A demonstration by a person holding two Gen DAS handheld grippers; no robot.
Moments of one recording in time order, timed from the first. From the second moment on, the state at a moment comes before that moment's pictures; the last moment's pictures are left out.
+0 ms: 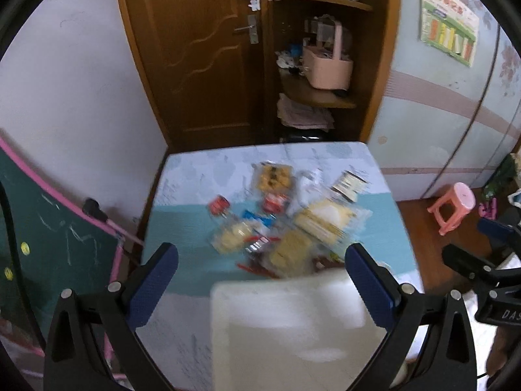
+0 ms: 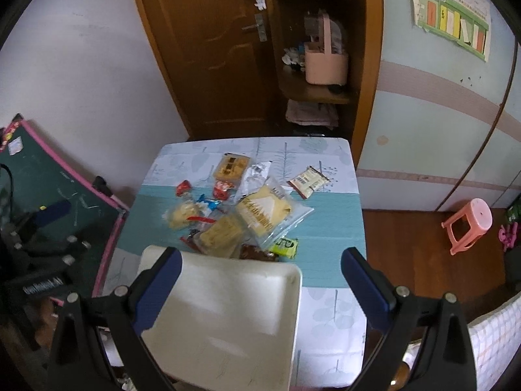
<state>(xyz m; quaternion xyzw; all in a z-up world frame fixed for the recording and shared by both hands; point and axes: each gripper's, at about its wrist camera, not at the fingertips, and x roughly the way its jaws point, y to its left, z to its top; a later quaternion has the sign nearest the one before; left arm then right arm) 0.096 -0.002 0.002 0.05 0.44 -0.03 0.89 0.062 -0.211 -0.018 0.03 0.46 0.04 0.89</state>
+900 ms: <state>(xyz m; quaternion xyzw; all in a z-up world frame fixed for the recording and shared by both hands) 0.281 0.040 -0.242 0.12 0.64 -0.10 0.76 0.249 -0.263 -0.252 0.19 0.64 0.05 0.74</state>
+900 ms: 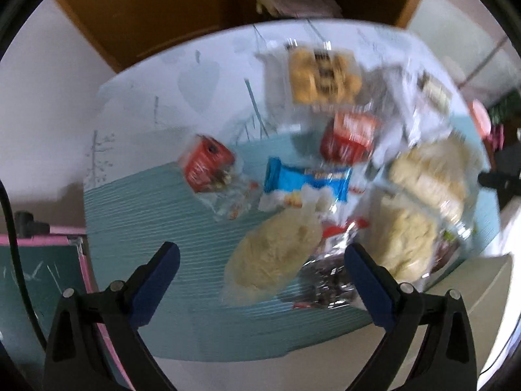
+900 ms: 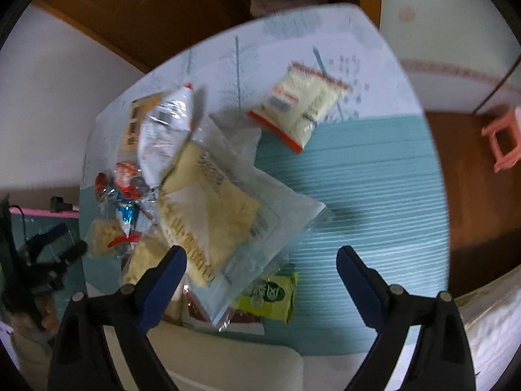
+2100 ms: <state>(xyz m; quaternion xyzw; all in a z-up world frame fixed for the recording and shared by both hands) 0.167 0.016 -0.092 0.14 0.51 -0.08 0.84 0.125 -0.220 -0.066 0.12 0.42 0.09 0.89</state>
